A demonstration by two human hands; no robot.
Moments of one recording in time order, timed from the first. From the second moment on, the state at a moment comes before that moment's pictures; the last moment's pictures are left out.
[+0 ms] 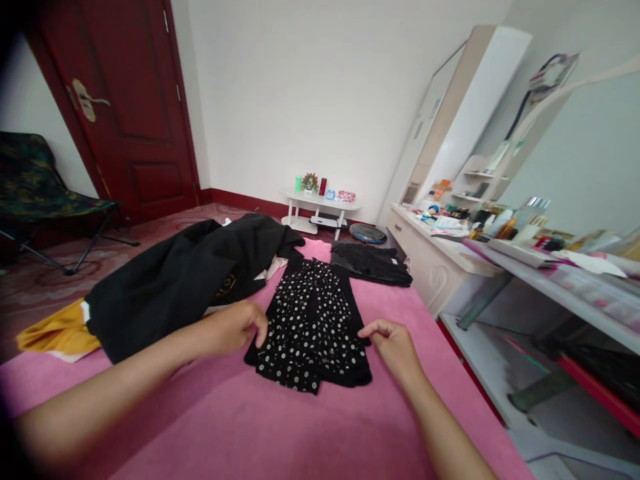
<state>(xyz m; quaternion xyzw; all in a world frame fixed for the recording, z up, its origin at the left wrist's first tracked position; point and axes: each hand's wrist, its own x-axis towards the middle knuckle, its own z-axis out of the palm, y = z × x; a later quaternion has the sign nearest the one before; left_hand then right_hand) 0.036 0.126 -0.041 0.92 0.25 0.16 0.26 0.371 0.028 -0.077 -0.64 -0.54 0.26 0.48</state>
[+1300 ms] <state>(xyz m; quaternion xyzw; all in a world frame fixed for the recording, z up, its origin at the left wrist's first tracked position) 0.147 0.121 -0.052 0.91 0.31 0.23 0.12 0.317 0.127 -0.117 -0.73 -0.61 0.07 0.29</state>
